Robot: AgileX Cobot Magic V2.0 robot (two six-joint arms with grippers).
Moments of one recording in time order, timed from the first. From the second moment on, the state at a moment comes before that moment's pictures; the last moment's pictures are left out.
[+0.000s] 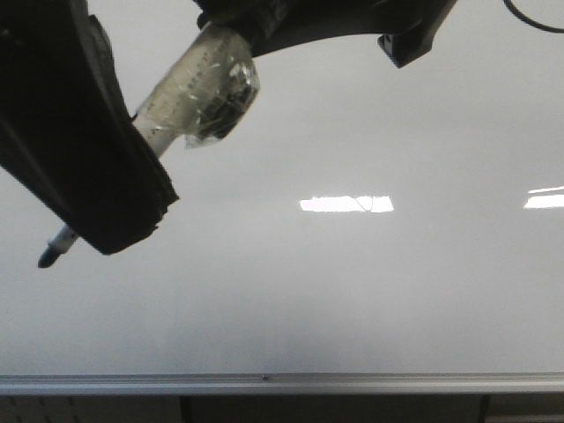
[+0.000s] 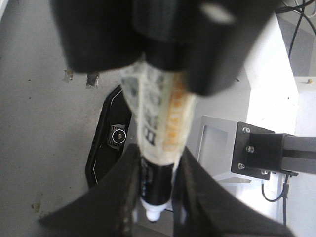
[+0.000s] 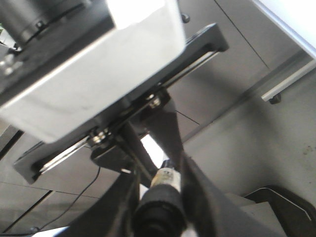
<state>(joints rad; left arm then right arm) -0.63 1.36 -1.06 -0.62 1.22 0.84 0.44 1.38 -1.00 1.20 1.12 -0.87</state>
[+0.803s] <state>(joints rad) -0.63 1.36 -1.07 -0.60 1.17 0.84 0.44 1.38 -1.00 1.12 1.02 -0.87</state>
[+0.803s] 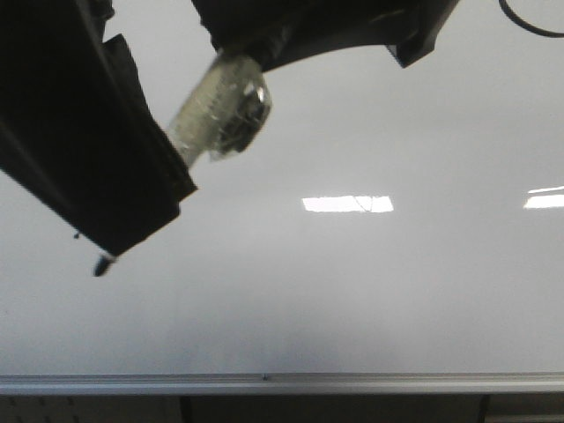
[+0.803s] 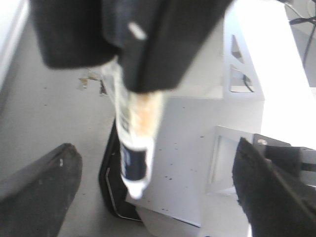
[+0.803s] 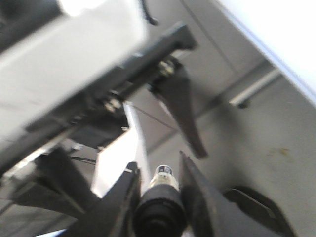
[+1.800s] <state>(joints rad) -0.46 1.27 -1.12 -0.25 0.84 0.37 0.05 1.00 -0.86 0.79 0.52 -0.69</state>
